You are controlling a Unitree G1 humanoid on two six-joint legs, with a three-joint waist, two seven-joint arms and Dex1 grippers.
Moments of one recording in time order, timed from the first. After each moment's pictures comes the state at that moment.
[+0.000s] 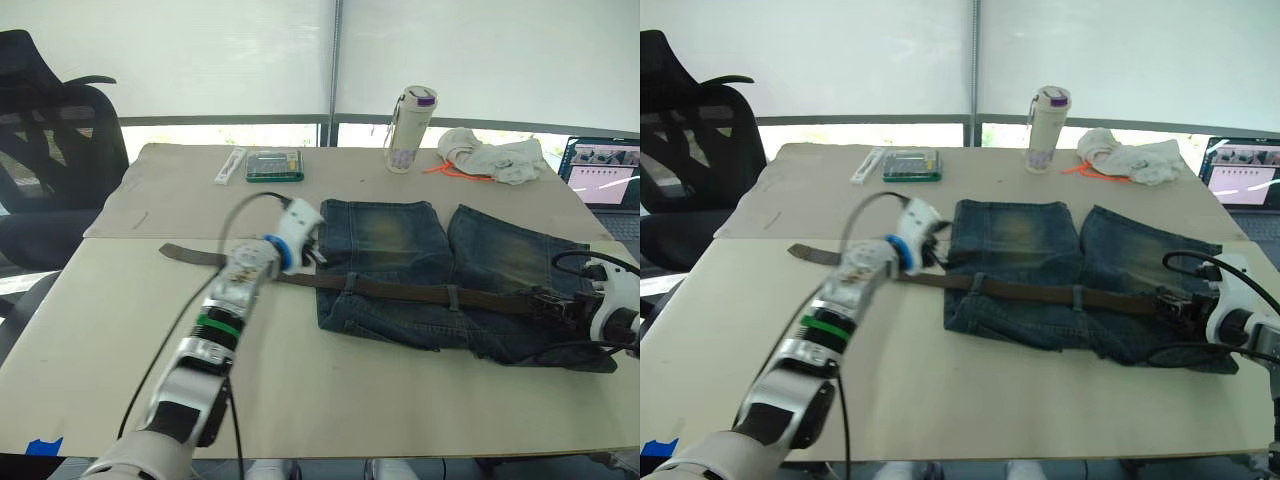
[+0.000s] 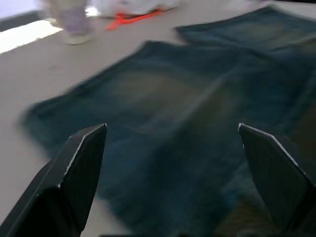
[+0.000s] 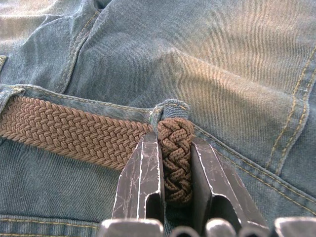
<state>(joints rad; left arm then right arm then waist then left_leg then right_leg) -0.89 0.16 -0.18 0.60 -0.10 0.21 -0.79 -0.29 -0.92 -0.38 0.25 0.48 0.83 0.76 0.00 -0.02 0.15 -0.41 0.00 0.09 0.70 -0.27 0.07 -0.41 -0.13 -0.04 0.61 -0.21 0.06</state>
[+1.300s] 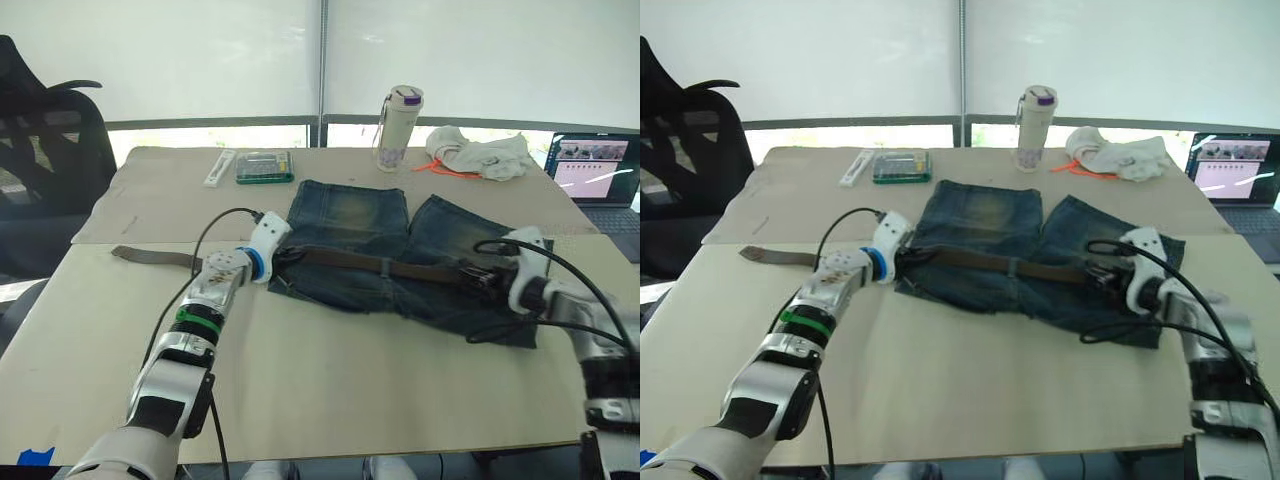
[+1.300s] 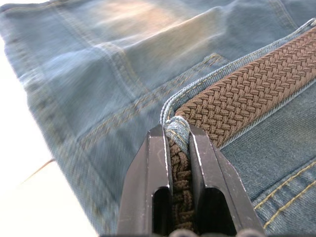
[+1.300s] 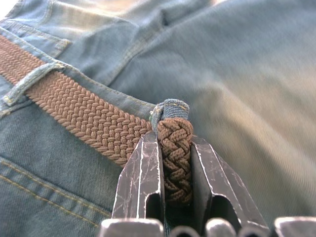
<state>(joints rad) -0.88 0.36 -0.06 0.77 -0.06 0.18 -0.74 -0.62 -0.67 -0.11 0.37 0.34 0.62 0.75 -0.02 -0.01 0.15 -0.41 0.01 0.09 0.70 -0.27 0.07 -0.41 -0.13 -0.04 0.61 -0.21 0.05</state>
